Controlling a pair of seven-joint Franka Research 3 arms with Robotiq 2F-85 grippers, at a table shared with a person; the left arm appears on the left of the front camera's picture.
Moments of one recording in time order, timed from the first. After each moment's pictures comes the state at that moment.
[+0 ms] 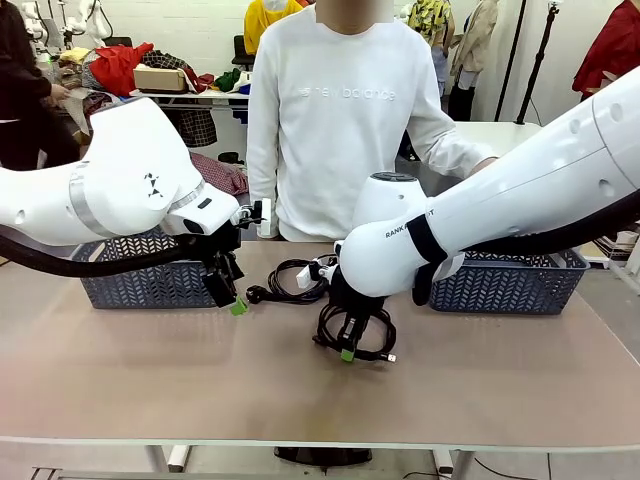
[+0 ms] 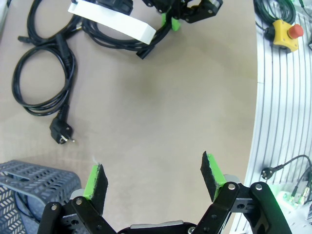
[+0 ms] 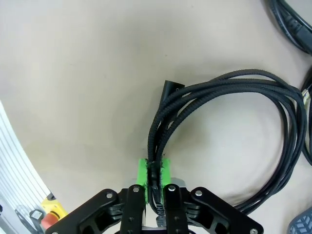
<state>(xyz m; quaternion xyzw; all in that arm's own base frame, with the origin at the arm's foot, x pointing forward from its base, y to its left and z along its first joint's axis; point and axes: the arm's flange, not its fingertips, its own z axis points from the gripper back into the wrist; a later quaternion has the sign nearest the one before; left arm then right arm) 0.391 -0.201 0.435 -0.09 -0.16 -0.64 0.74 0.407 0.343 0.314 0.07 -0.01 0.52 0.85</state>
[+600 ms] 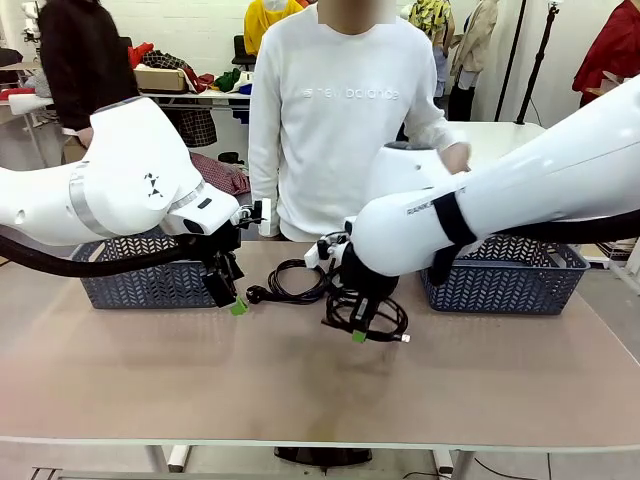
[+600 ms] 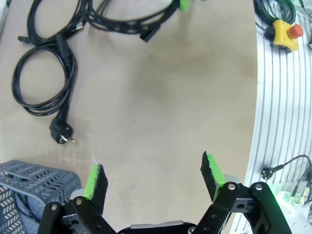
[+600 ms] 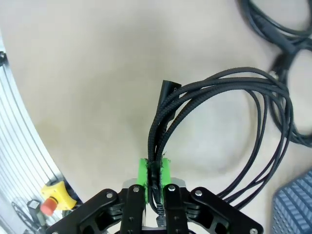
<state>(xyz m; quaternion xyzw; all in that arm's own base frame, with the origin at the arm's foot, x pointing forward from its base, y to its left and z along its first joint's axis) 0.391 -0.201 0.435 -0.09 -0.16 -0.64 0.74 0.395 0.325 0.371 0.05 -0.04 0.53 0.85</state>
